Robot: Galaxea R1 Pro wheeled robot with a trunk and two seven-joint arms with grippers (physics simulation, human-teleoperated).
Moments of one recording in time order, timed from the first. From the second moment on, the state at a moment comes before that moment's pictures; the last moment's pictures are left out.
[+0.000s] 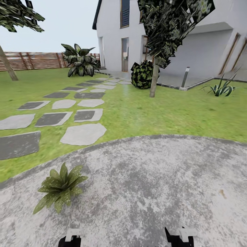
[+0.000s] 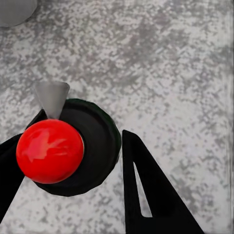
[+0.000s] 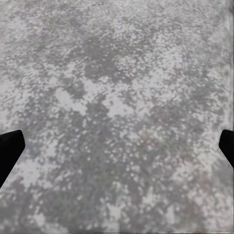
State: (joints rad) left arm -0.41 0.03 0.05 -0.14 -0.05 -0.28 0.00; right arm -0.41 -0.09 0.09 -0.03 -0.16 -0.68 0.13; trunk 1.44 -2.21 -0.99
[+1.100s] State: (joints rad) left arm -0.41 0.03 0.05 -0.14 -0.05 -0.29 0.00; right arm -0.41 -0.09 0.09 -0.03 -0.16 -0.68 0.13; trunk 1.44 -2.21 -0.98
